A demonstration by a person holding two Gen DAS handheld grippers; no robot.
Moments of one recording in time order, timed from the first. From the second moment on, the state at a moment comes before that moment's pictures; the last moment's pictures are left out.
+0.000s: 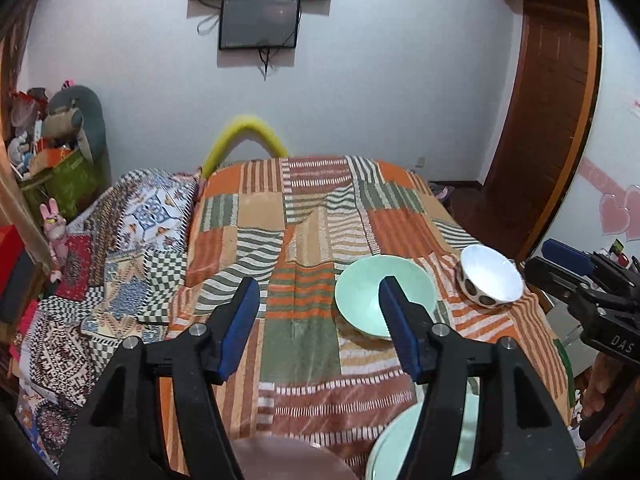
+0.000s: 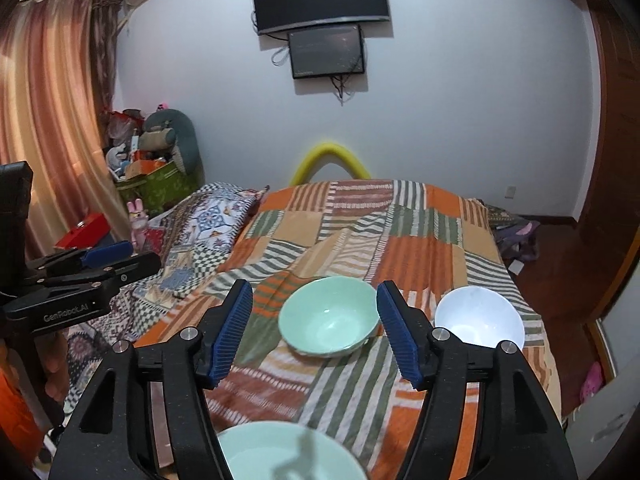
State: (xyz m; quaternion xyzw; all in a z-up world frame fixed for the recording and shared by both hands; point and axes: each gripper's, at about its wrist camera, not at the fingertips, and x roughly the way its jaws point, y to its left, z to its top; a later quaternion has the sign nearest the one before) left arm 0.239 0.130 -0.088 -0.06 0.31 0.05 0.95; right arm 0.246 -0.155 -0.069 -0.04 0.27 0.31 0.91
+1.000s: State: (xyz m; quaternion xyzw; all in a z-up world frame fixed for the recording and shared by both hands) left arm 0.393 0.127 -0.248 -0.11 0.50 0.00 0.86; right arm 0.354 -0.137 -0.199 -0.02 0.46 0.29 0.84
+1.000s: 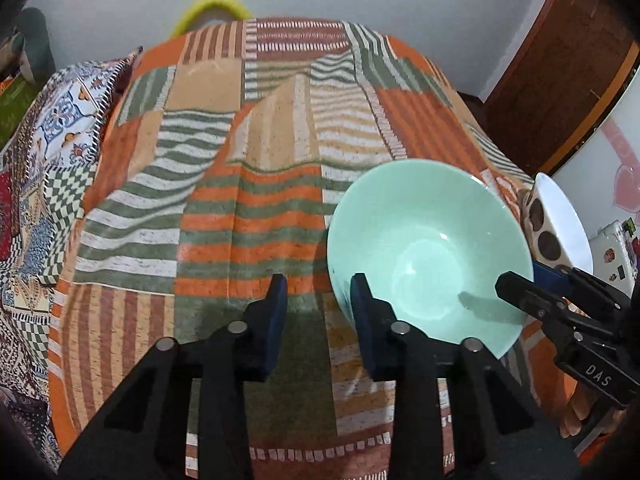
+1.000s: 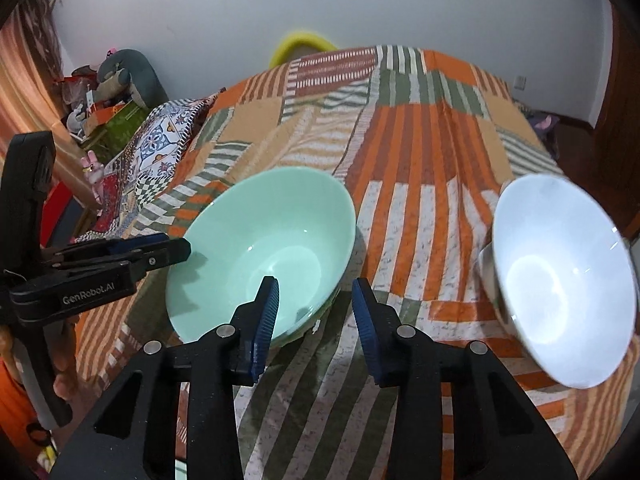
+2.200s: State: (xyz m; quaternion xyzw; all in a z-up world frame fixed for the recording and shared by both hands) left arm 0.267 0.104 -0.130 -0.06 0.40 -0.01 0.91; right arm 0.274 -0.142 -0.114 -0.02 0.38 0.34 0.86
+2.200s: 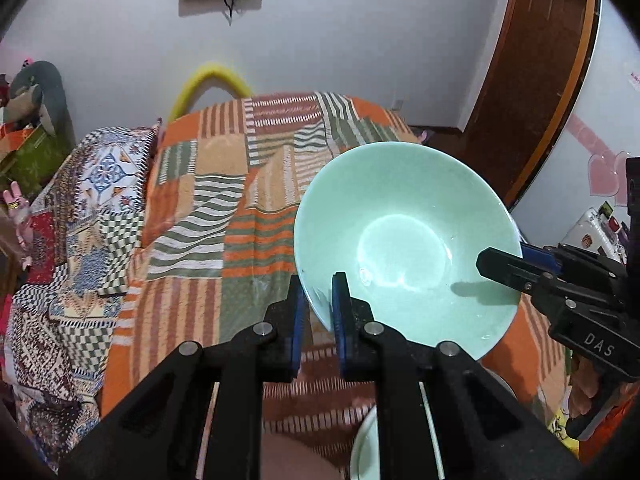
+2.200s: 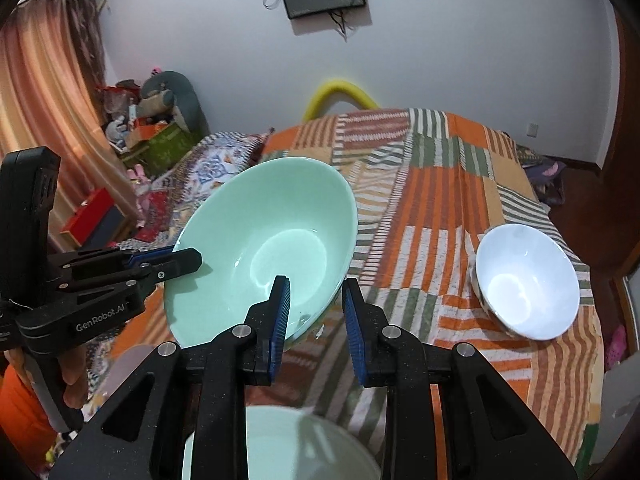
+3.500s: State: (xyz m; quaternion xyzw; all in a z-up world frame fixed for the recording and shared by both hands) left arm 0.067 0.178 -0.174 -0.15 0.42 0.11 0.89; right arm 0.142 -0.074 -0.154 -0.07 0.40 0.45 0.79
